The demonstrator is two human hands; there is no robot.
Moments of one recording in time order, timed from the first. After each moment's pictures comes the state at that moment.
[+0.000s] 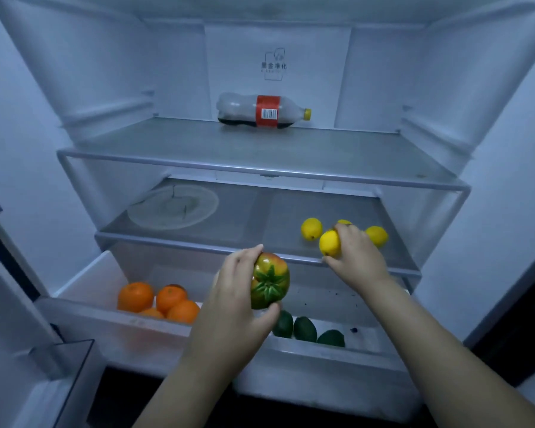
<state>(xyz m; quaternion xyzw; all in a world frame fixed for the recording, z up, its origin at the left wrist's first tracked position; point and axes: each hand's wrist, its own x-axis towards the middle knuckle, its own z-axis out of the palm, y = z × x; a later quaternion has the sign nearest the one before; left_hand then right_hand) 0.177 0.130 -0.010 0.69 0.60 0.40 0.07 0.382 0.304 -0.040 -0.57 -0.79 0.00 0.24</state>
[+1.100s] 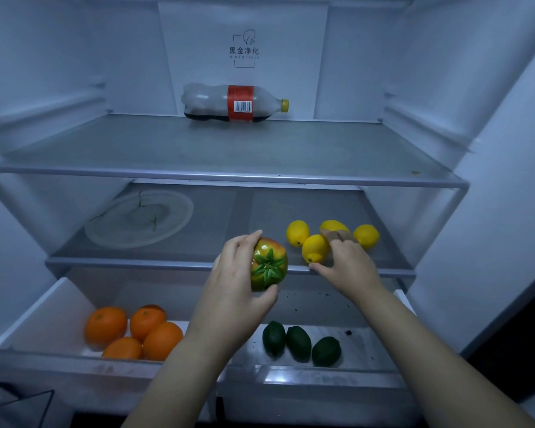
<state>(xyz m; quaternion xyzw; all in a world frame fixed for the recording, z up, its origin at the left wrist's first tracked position) 0.171 0.208 -0.007 0.73 0.57 0.38 0.09 0.380 0.327 -0.058 -0.62 -0.76 0.02 0.20</state>
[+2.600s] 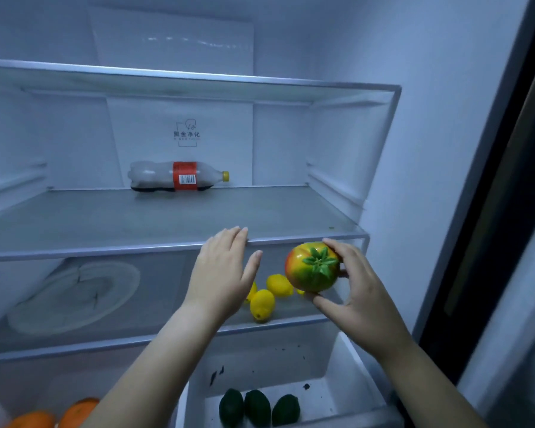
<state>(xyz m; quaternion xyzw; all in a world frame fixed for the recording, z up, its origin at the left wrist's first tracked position) 0.219 0.295 0.051 0.78 0.51 0.34 -0.09 0.436 0.220 0.048 -0.47 -0.74 0.01 0.48</state>
